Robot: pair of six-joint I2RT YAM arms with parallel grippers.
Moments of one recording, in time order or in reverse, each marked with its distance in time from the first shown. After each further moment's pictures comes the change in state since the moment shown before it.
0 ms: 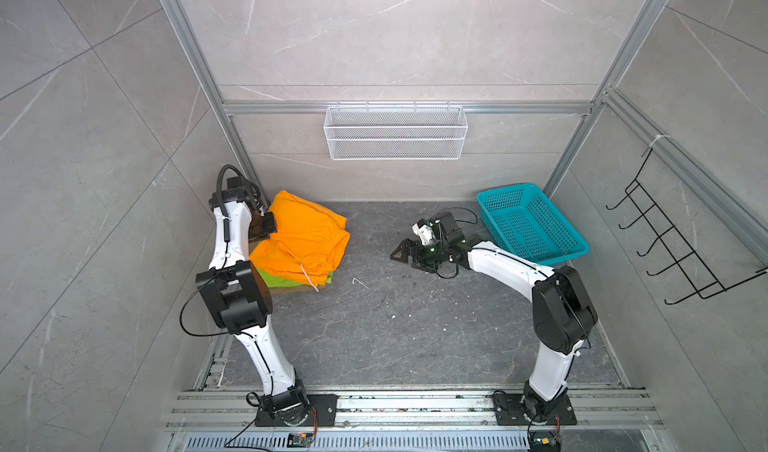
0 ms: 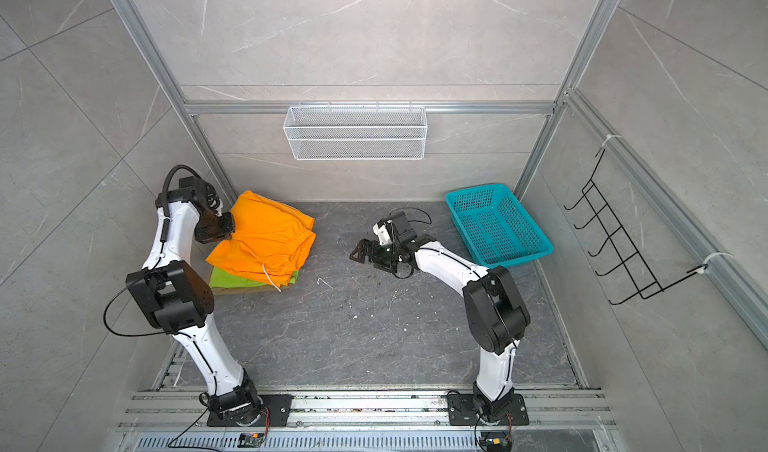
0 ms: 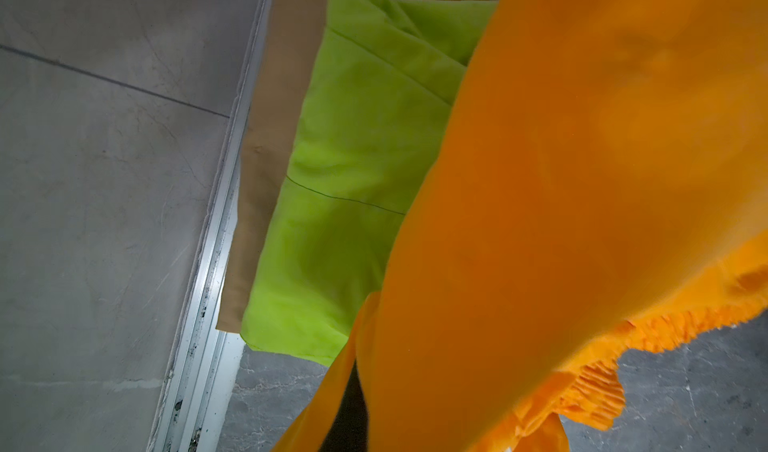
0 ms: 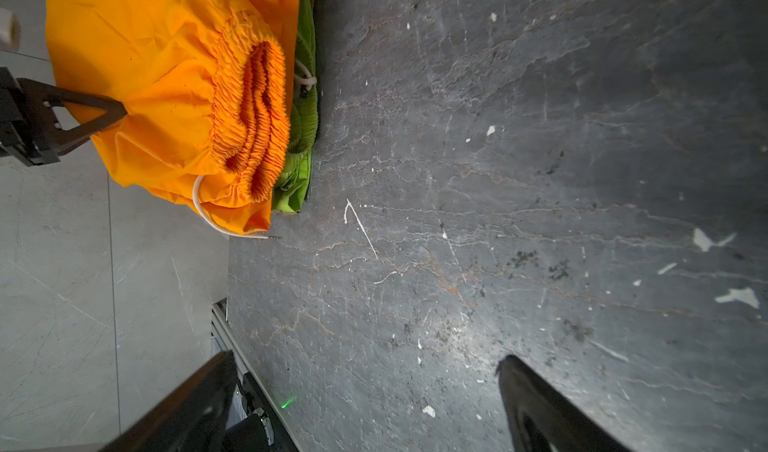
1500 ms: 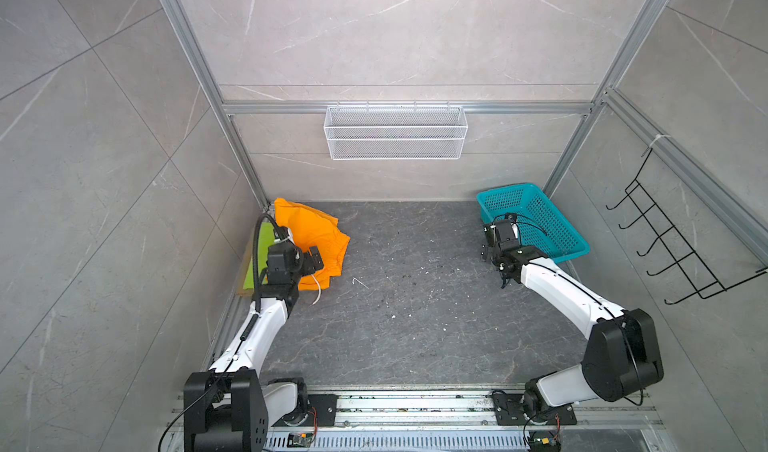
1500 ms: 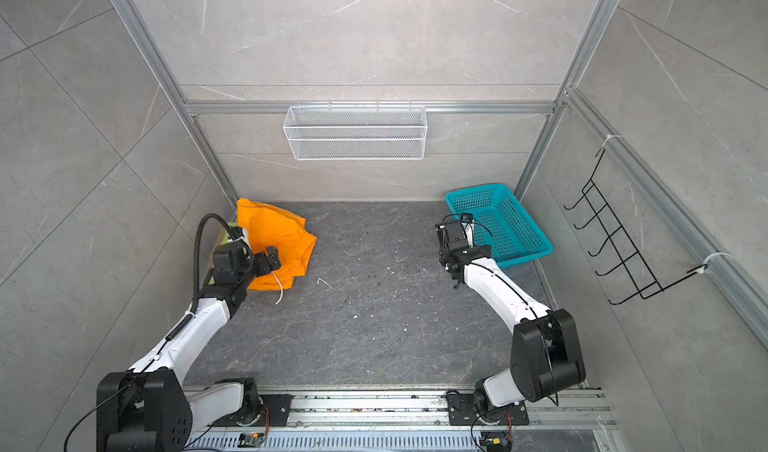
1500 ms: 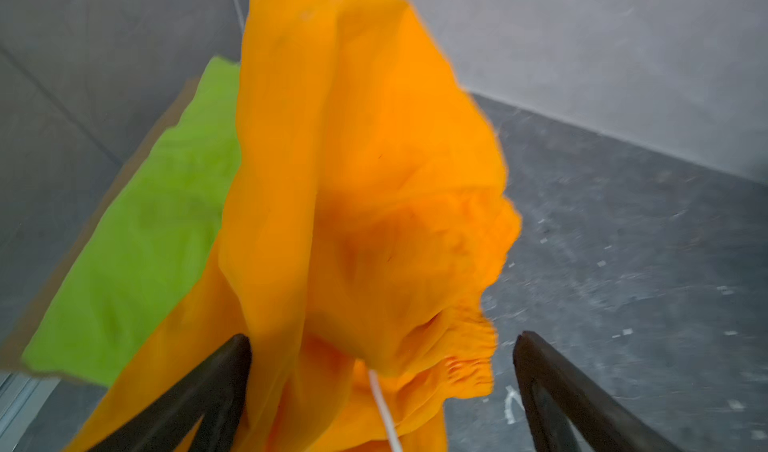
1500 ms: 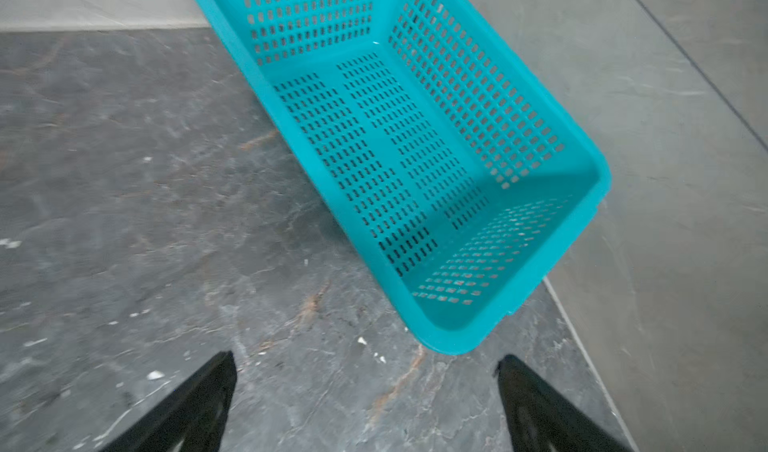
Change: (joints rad) left arm -0.320 -0.845 -1.355 1.157 -0.179 -0.198; right arm -0.257 -0.370 -0.354 -0.087 1.218 -0.340
